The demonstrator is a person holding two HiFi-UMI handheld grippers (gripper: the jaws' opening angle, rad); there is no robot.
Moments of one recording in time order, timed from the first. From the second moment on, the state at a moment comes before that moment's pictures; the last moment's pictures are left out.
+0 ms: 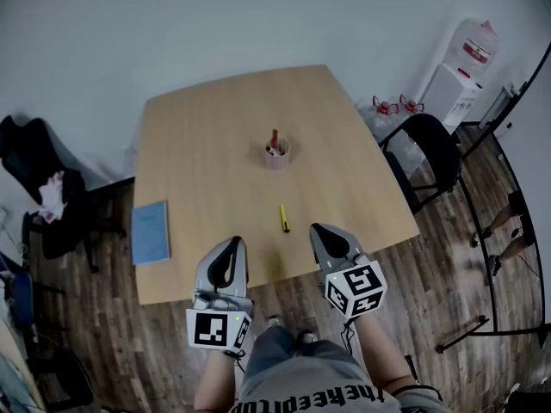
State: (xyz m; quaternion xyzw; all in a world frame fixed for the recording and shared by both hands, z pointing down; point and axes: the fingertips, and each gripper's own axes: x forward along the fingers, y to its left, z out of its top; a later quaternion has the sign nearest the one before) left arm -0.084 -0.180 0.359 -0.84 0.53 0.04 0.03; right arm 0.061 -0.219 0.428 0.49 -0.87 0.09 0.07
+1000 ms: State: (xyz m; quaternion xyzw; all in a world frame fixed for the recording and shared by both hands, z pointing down) left arm -0.109 -0.224 0.401 -0.85 0.53 0.02 -0.02; right arm 0.041 -0.263 0.552 0.48 -0.82 0.24 0.19
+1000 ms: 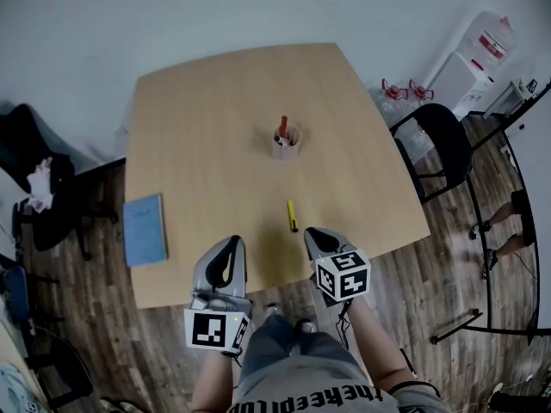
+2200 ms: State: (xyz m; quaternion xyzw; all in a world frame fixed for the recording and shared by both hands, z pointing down) left arm -0.138 -0.239 0.422 -0.84 0.55 0.00 -0.05; right arm 0.018 -0.291 0.650 0.47 -0.77 0.31 0.28
